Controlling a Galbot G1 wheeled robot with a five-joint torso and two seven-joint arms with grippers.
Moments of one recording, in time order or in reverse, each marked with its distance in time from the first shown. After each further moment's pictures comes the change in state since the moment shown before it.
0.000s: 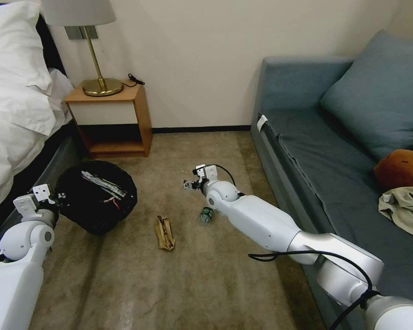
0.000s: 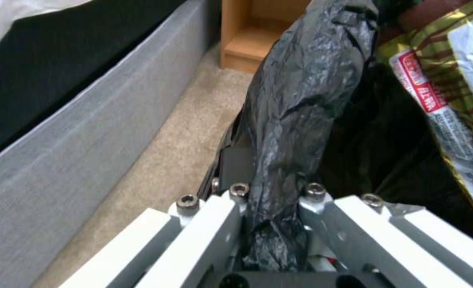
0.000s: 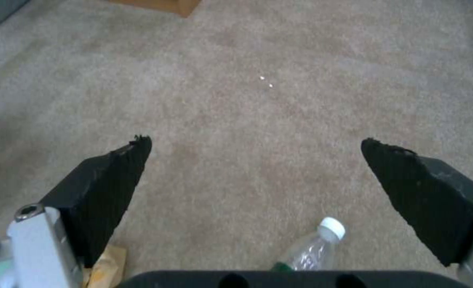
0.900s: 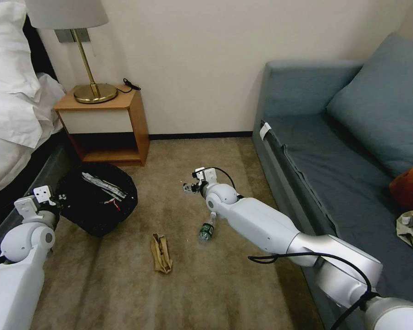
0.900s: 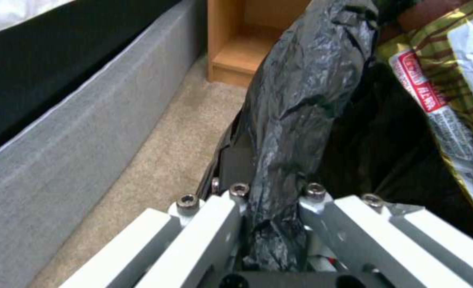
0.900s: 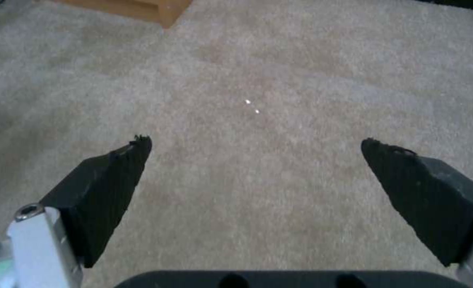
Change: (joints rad) left arm 0.007 -0.006 -0.002 -0.001 0.005 -0.004 0.001; right arm -0.011 0.003 -0.007 -0.005 -0.011 0.001 -0.002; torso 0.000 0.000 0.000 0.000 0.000
